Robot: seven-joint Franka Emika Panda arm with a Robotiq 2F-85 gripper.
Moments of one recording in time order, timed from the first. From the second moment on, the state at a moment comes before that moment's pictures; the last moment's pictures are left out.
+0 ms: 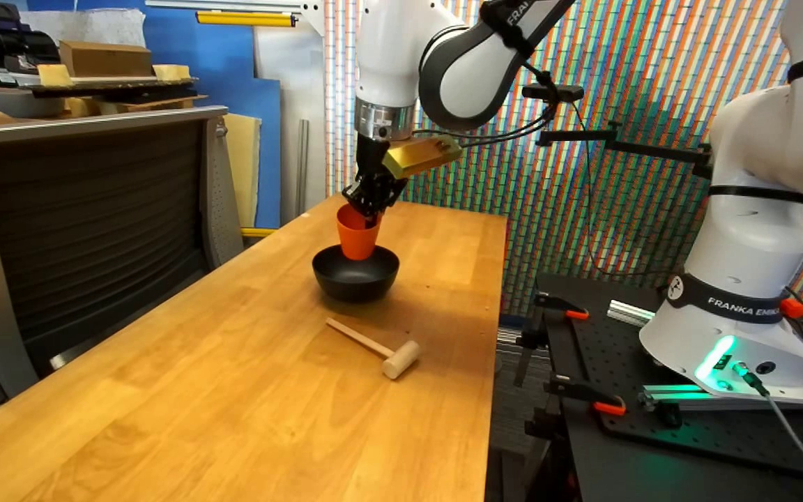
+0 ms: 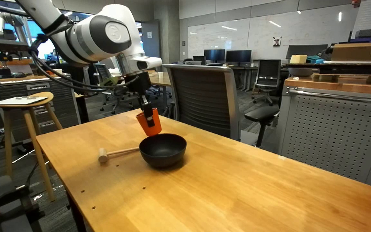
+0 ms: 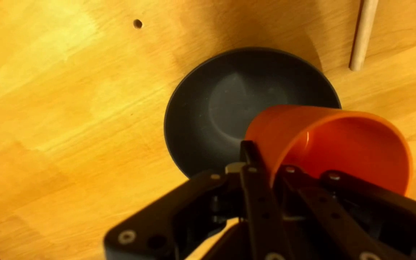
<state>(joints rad) 0.08 0.14 -0.07 -2.33 -0.33 2.58 0.77</state>
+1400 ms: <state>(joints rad) 0.02 0.13 0.03 -2.44 0.16 2.60 0.31</state>
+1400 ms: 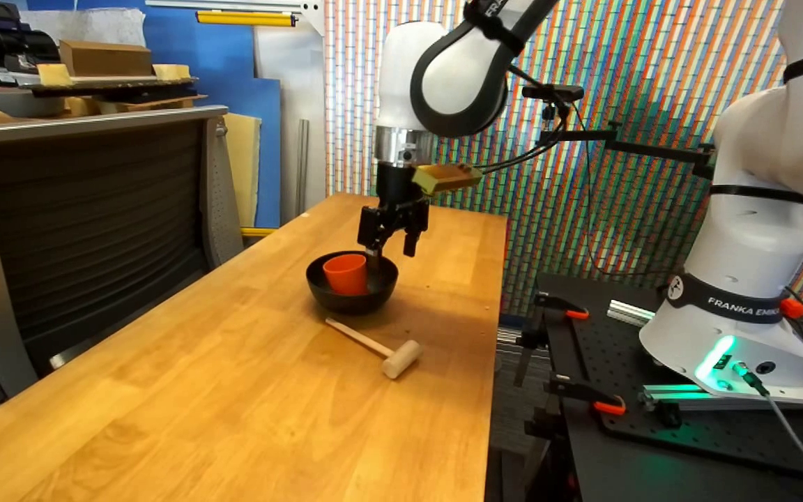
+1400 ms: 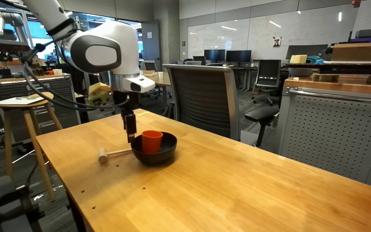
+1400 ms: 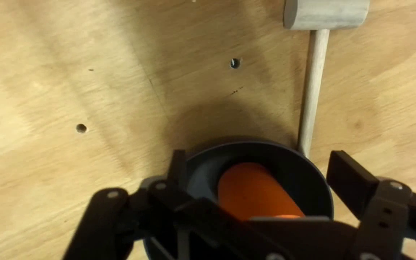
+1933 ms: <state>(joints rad) 0.04 -0.31 0.03 -2.68 0.14 2.44 0.14</state>
